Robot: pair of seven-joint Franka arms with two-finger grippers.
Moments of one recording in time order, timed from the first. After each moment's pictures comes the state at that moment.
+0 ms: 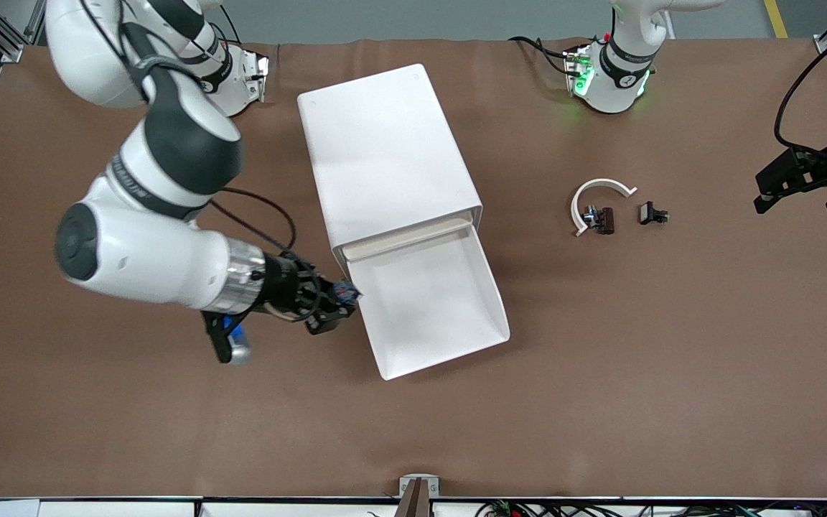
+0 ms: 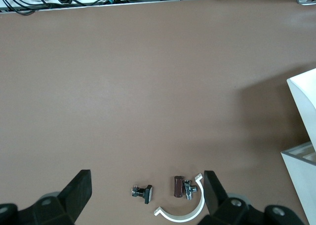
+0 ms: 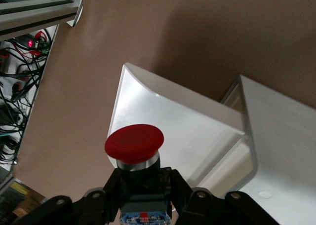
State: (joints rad) left arm -0.04 -0.01 0.00 -1.55 0.01 1.70 0.02; right arm 0.16 0.86 0.44 -0.66 0.20 1.61 1.24
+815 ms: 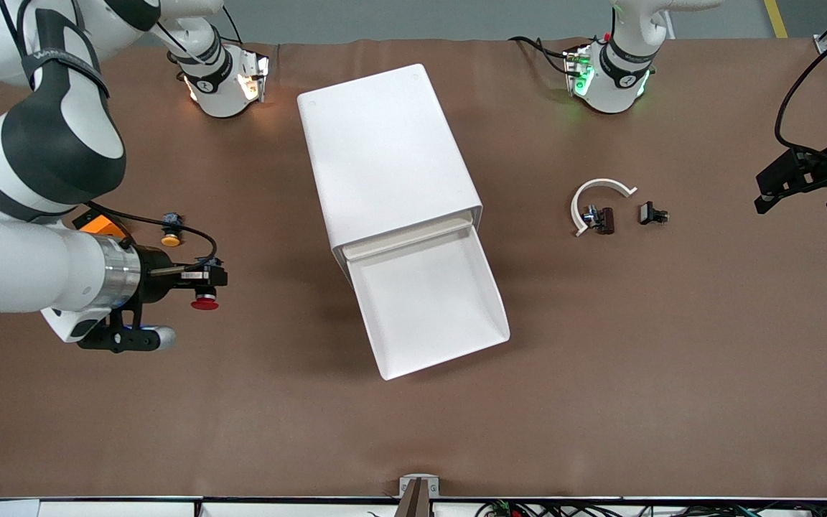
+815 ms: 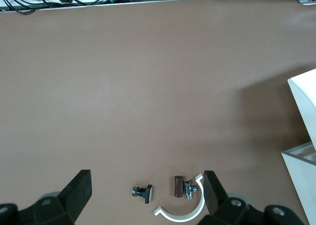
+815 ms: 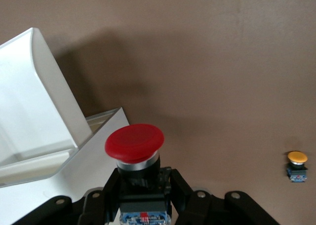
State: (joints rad) left arm -0.04 -0.01 0.00 -1.55 0.01 1.70 0.02; right arm -0.03 0.72 0.46 -0.80 -0.02 1.31 0.37
